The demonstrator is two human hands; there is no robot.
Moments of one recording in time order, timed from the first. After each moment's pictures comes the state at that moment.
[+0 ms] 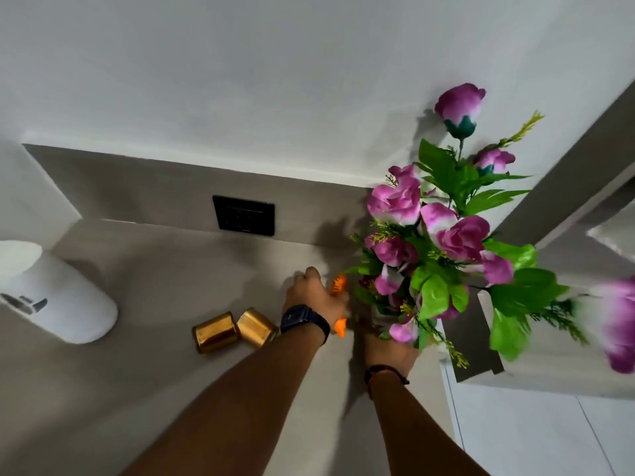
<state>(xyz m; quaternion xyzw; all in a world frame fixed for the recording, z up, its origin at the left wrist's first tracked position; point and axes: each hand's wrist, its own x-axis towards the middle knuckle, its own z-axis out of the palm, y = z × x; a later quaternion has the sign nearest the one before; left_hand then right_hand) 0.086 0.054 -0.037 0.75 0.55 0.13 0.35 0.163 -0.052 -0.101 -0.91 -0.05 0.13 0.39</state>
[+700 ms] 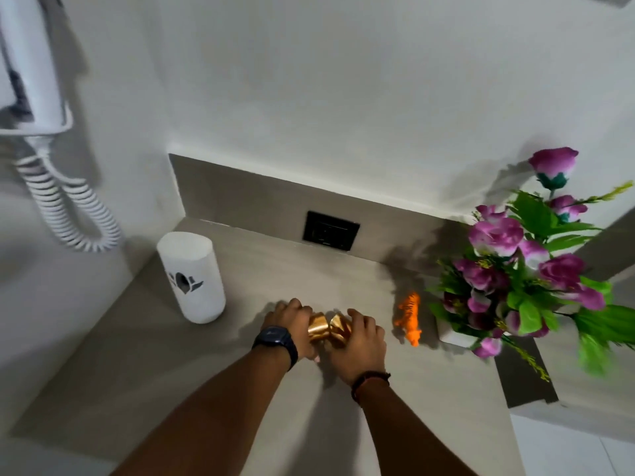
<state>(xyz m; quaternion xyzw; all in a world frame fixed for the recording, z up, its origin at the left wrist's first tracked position) -0.113 0.105 -0.033 0.87 0.45 -0.06 0.18 0.002 0.012 -0.054 -0.87 -0.42 0.15 0.22</state>
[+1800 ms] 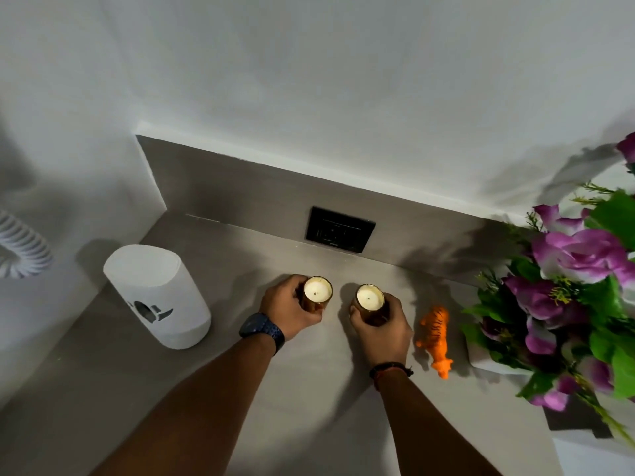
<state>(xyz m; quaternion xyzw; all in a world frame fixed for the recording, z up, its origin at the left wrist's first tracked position) -0.084 0.189 -0.100 0.71 0.49 0.26 0.45 0.058 0.079 -0.098 -0.81 -0.31 0.12 0.48</state>
